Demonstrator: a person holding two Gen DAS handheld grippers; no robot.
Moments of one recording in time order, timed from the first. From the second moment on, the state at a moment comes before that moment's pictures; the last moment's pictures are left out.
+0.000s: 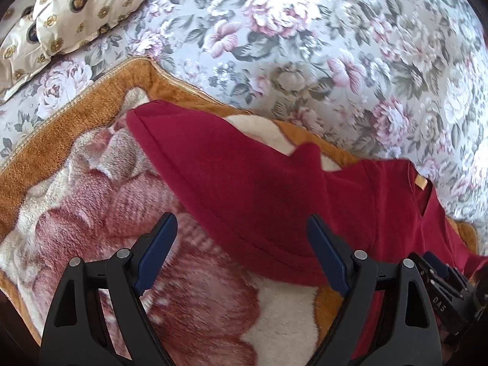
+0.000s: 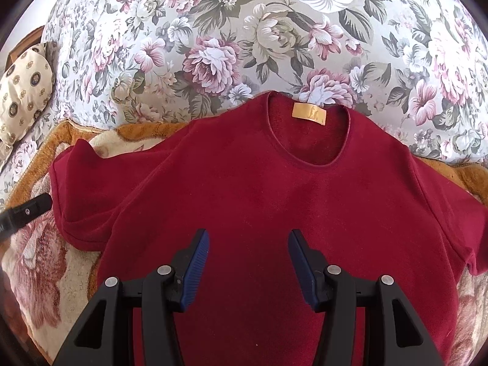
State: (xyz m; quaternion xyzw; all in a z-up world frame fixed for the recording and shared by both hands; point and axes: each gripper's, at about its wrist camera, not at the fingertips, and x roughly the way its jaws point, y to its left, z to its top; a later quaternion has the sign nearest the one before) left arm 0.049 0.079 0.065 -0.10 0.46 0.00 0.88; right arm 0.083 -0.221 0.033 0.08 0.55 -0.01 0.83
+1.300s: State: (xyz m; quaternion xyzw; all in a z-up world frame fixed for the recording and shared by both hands) left arm 0.047 -0.025 0.214 -0.09 0.29 -0.20 0.93; right arm 0.070 -0.300 0.084 0.11 0.52 -0.05 0.85
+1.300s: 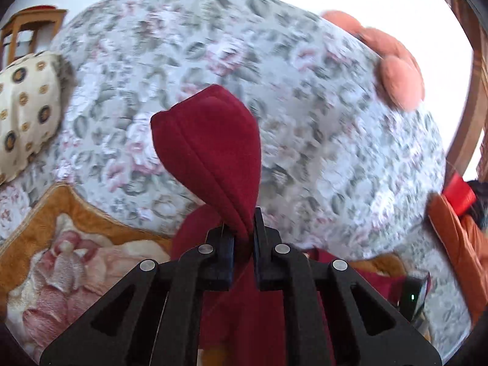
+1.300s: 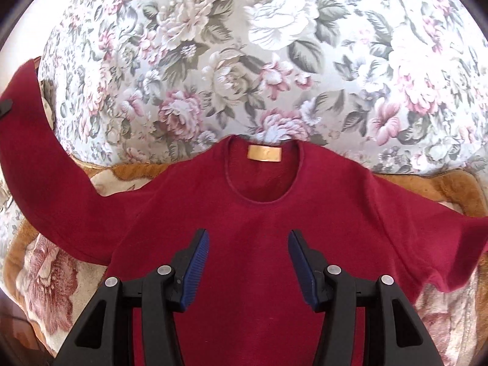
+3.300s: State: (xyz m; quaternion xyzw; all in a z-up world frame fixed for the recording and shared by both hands) left arm 0.044 -0.077 0.065 0.02 0.46 -0.19 0.87; right arm 0.063 -0.424 0.051 0.06 0.47 -0.16 0.87
